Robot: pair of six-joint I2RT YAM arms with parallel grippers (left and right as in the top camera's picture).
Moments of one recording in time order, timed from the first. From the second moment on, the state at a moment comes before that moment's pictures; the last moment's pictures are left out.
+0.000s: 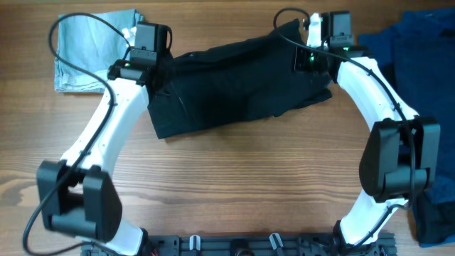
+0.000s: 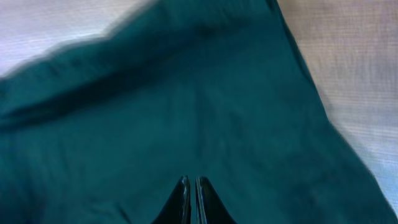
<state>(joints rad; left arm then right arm) -0.21 1.72 1.36 -0.61 -0.22 -0.56 0.10 1.95 1.46 -0.52 -0.20 0.15</state>
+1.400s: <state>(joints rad) -0.25 1.84 1.36 -0.39 -0.15 -0.47 0.04 1.34 1.22 -0.79 -0.05 0.29</state>
